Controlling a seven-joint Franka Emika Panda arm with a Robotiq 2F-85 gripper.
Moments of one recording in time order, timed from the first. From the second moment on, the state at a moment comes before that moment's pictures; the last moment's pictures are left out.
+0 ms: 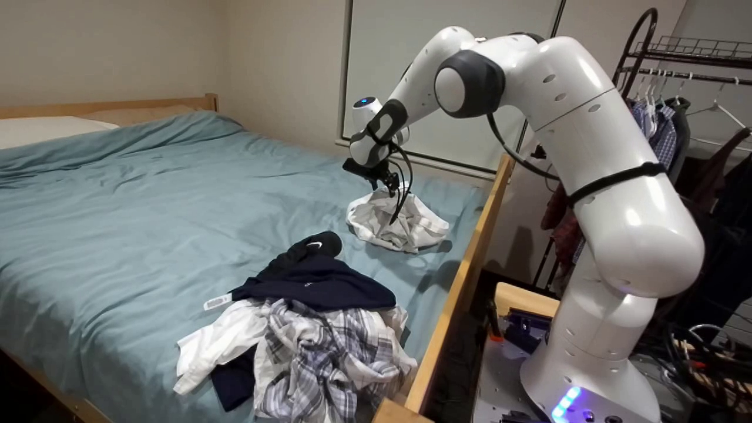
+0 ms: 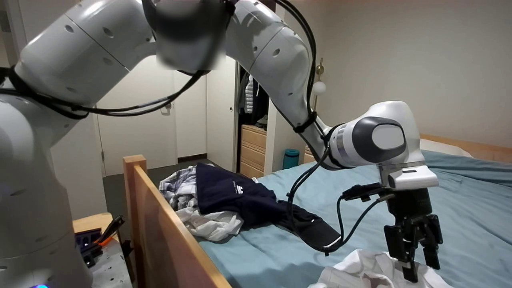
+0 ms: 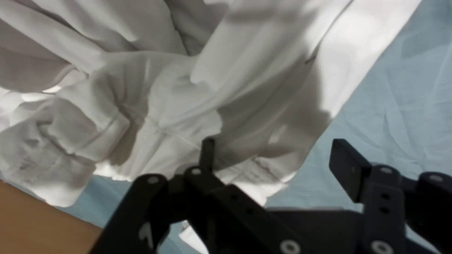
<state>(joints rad) -0.22 0.76 -0.45 -1.57 -0.19 2.40 1.45</state>
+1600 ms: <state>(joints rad) -0.16 0.26 -0.45 -2.22 -0.62 2.30 0.91</state>
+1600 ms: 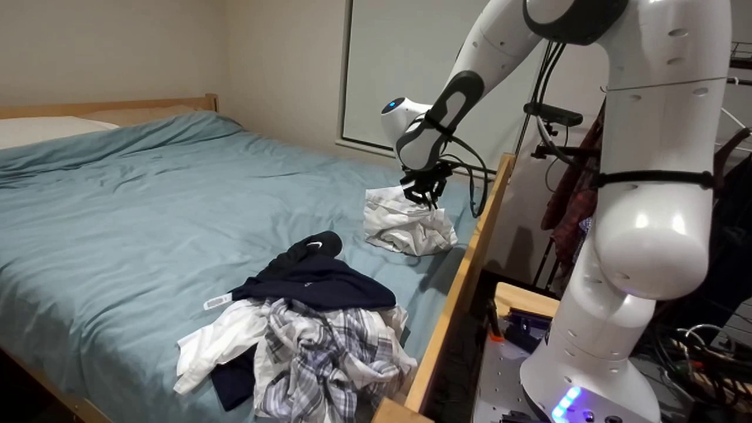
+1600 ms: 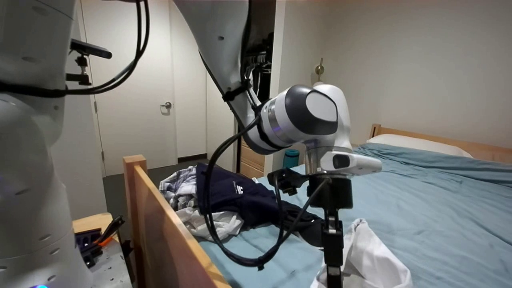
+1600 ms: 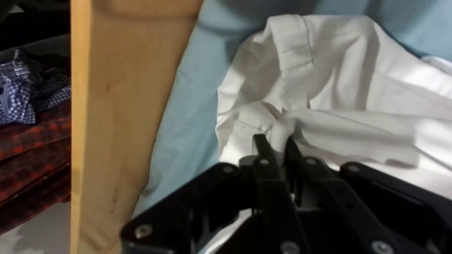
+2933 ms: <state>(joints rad) -0.19 0.48 -0.41 -1.84 -0.47 2.00 0.83</state>
